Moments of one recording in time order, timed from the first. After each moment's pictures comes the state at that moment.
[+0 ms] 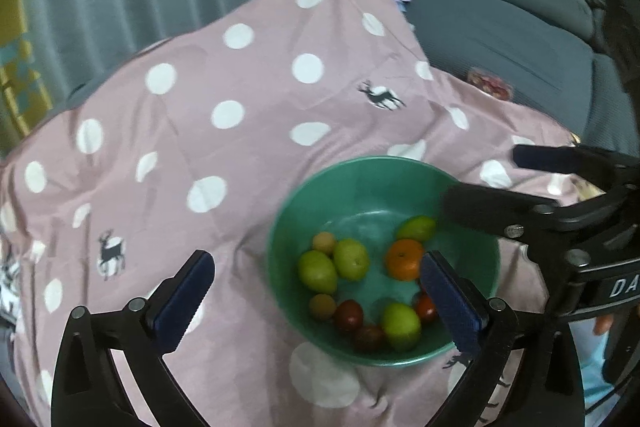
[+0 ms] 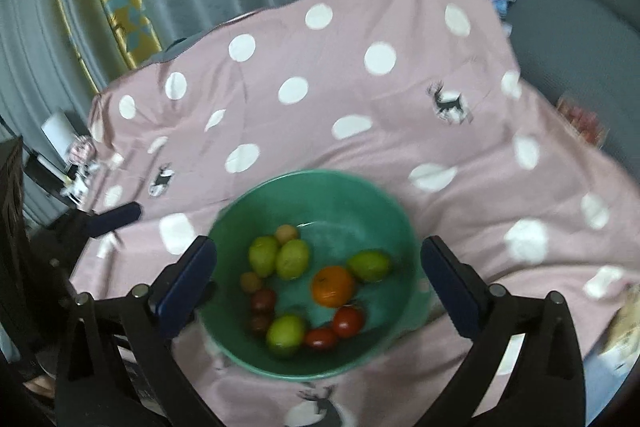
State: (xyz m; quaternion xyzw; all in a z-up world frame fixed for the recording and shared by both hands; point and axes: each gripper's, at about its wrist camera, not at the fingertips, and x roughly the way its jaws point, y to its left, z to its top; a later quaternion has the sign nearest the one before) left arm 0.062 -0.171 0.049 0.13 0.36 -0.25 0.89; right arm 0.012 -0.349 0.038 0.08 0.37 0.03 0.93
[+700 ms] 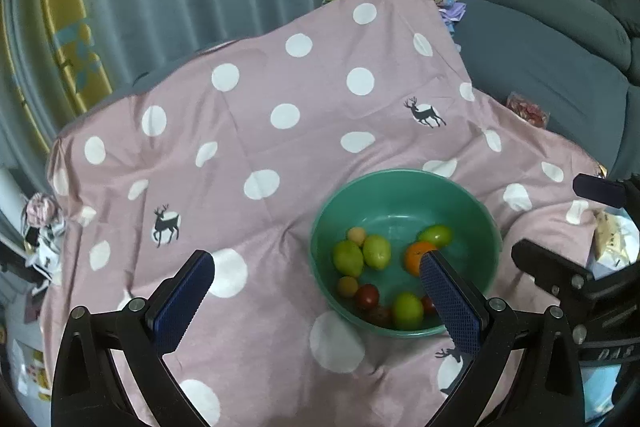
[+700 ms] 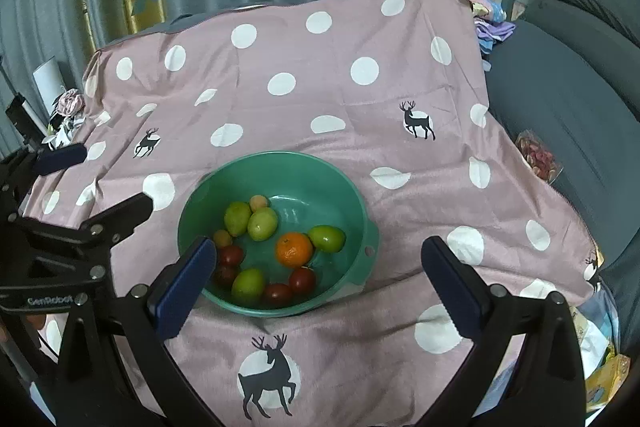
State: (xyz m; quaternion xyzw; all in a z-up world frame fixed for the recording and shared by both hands) left arm 0.028 -0.160 0.088 0.12 0.36 -0.16 0.91; right arm -0.040 -0.345 0.062 -0.01 0.37 0.01 0.93
